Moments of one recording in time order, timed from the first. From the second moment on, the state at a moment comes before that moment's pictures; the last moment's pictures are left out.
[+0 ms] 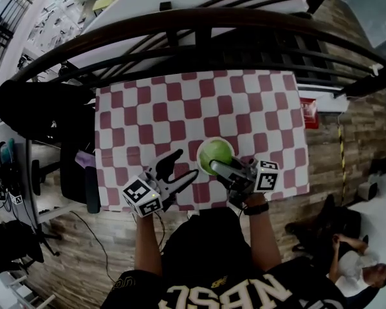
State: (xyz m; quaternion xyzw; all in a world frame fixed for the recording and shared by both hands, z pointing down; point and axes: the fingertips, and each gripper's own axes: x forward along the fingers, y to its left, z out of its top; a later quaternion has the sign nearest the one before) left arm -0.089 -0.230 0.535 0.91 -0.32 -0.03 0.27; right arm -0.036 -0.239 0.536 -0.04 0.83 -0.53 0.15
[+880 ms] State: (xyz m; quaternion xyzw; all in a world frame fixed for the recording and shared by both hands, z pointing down) left arm -0.021 -0.196 0.578 0.96 -0.15 0.24 0.10; right arm -0.055 -0.183 0.547 0.16 0.83 -0.52 0.10
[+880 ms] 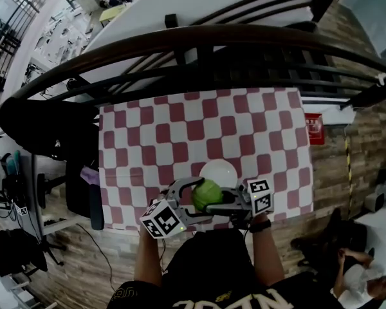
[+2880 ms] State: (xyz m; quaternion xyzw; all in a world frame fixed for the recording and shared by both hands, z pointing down) left arm 0.023 -0.240 0.741 0.89 -0.21 0.40 0.07; right arm 0.057 -0.243 0.665 -0.30 0.89 -0.31 -0.14
